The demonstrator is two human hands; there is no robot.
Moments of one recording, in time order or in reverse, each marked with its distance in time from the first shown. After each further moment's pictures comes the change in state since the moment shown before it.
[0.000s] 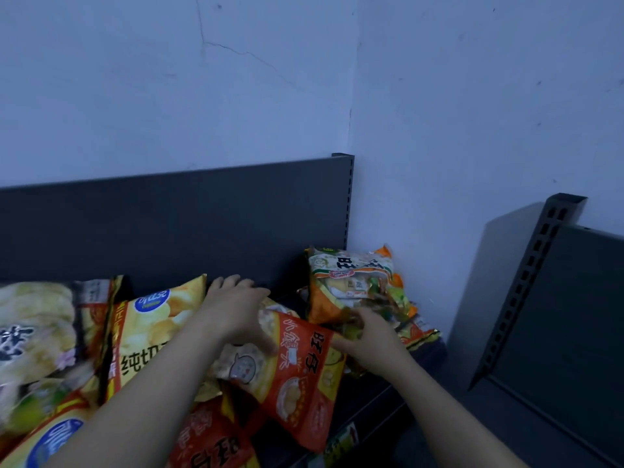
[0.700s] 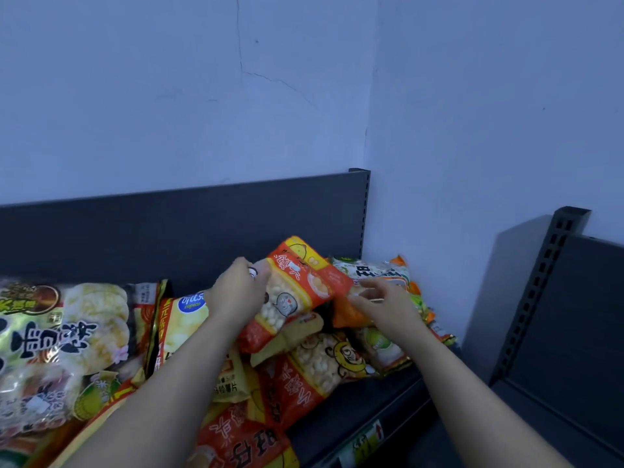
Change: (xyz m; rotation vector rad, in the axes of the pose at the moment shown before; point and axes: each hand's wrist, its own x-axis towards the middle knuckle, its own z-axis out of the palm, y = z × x) left_hand -0.011 -0.037 -0.004 -0.783 0.510 -0.357; right_hand 0.003 -0.049 -0.013 0.299 0.200 -0.106
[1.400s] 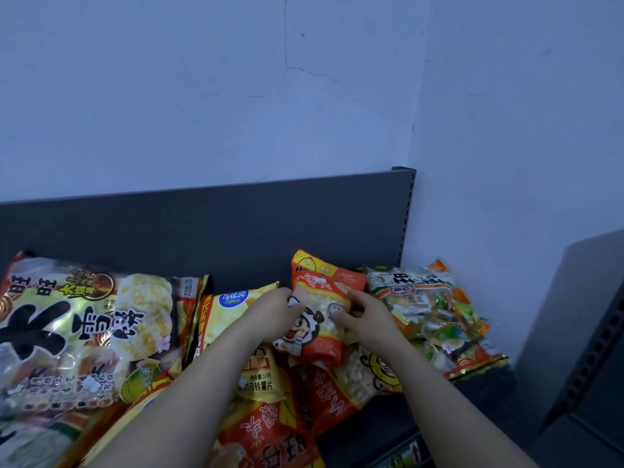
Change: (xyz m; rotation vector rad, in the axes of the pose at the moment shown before) left_hand -0.005 -0.021 -0.002 0.117 -0.412 0.058; right_hand 0.021 -0.009 0.079 0.088 -0.250 0.020
